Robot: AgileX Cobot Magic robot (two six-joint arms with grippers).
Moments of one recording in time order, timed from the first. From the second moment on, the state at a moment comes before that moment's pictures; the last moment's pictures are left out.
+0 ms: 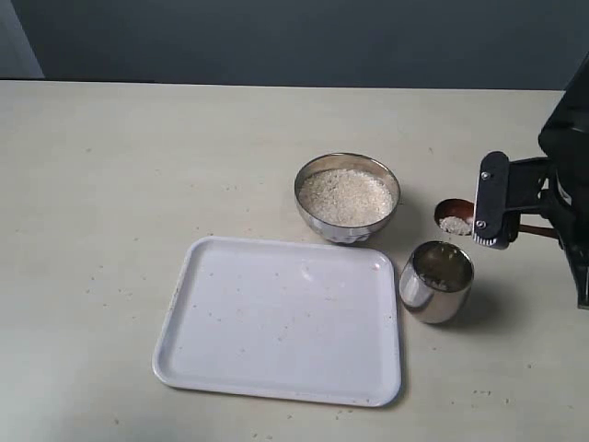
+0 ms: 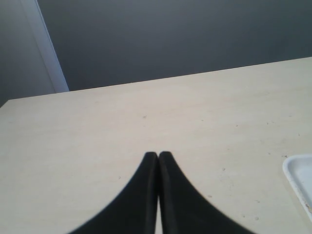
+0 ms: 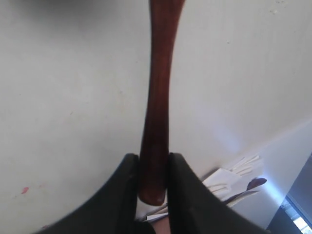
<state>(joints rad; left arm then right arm) -0.20 0.00 0.00 0.04 0.23 0.06 0.60 1.48 -0.84 -0.65 1.09 -0.44</state>
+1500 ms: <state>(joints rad) -0.20 0.00 0.00 0.04 0.23 0.06 0.65 1.45 -0.76 -0.66 1.04 -0.36</state>
